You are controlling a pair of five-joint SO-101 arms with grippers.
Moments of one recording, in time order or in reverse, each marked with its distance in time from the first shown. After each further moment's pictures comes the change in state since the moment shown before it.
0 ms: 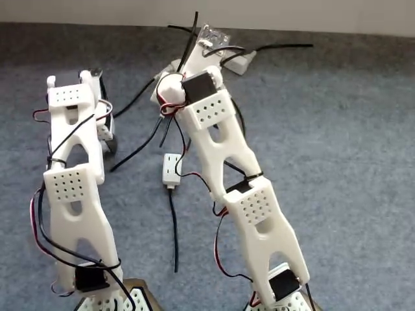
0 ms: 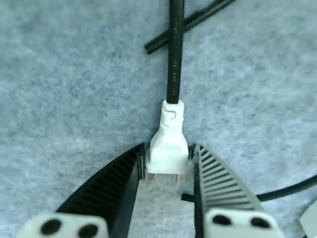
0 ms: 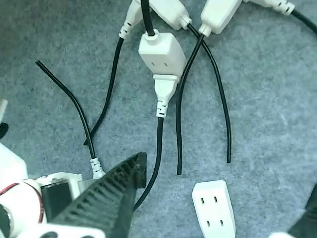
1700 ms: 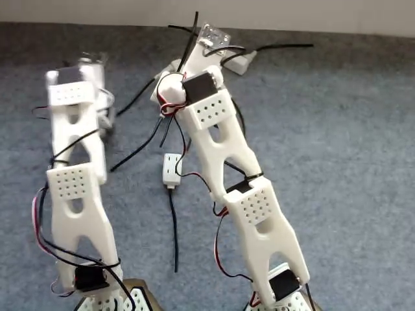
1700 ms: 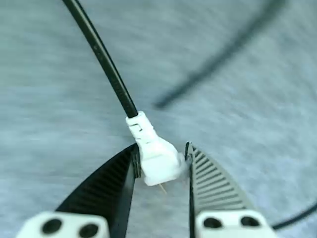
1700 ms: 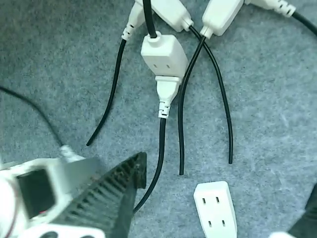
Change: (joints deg) left arm -2.4 4.6 -14.2 -2.5 -3.2; right arm 0.0 -0.1 -0.4 0.0 0.0
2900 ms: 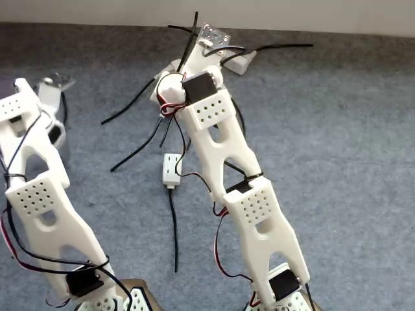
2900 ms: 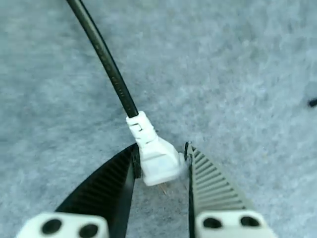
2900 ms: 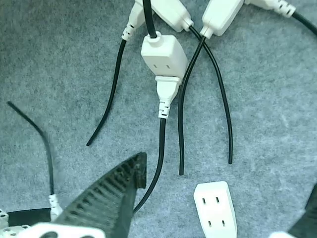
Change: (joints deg) left arm -15.2 -9.5 18.1 1.6 -42.3; right arm 0.0 0.0 0.0 0.0 0.0
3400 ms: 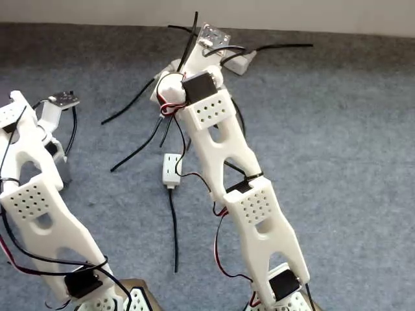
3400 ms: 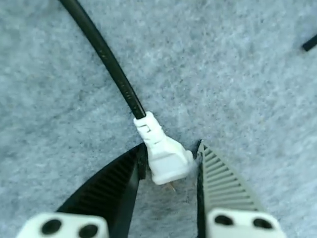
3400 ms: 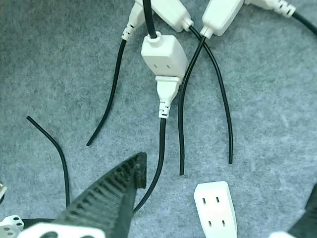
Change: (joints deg) left arm -2.9 -1.1 9.1 0.0 -11.3; right arm 0.0 0.0 0.0 0.0 0.0
